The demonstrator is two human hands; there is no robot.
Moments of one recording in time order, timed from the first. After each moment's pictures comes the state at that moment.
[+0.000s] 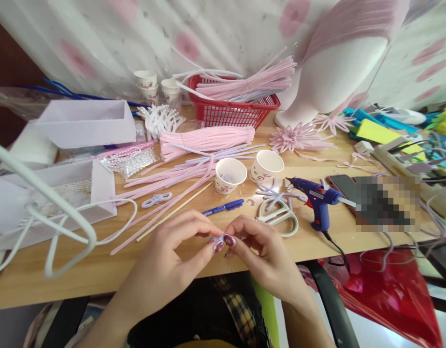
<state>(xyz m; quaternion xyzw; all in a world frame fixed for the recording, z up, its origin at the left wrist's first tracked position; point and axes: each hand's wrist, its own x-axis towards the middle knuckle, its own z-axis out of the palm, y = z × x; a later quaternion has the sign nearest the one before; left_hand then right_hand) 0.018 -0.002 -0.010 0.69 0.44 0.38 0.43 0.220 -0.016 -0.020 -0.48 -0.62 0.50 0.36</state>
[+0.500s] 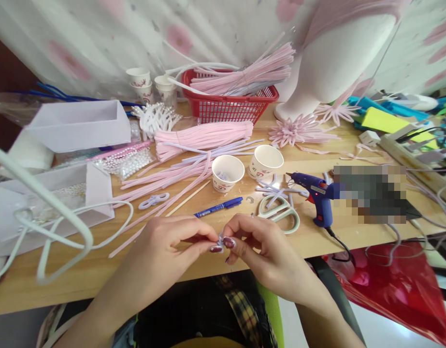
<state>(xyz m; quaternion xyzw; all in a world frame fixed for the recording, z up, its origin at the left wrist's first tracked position) 0.014 0.008 -0.001 0.72 0.45 0.34 0.40 0.225 -0.008 -0.003 -0.47 -0.64 0.52 0.30</state>
